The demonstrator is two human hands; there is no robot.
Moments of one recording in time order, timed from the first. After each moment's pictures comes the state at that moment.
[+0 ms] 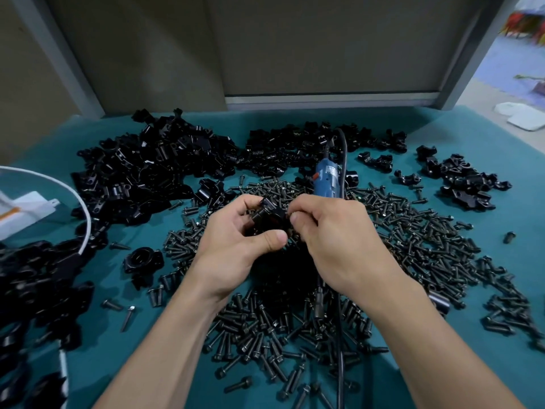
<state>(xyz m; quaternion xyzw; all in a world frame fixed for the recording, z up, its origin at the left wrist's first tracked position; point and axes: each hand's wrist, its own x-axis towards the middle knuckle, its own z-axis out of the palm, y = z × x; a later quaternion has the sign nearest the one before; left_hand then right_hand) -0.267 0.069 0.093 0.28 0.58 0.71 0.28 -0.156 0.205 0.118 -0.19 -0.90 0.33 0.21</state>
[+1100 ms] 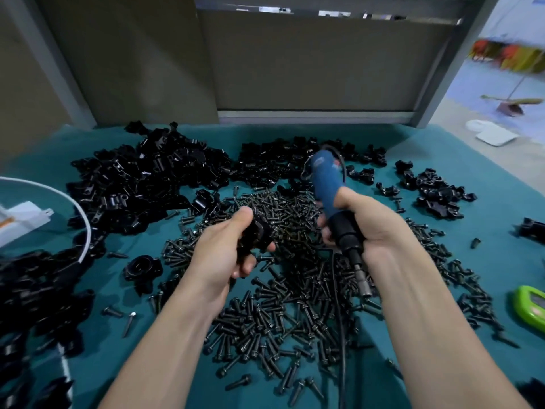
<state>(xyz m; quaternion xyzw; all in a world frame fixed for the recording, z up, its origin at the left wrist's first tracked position) -0.269 0.064 0.092 0.14 0.64 0.69 0.30 -0.157 0.245 0.139 -0.37 -0.47 0.78 0.19</state>
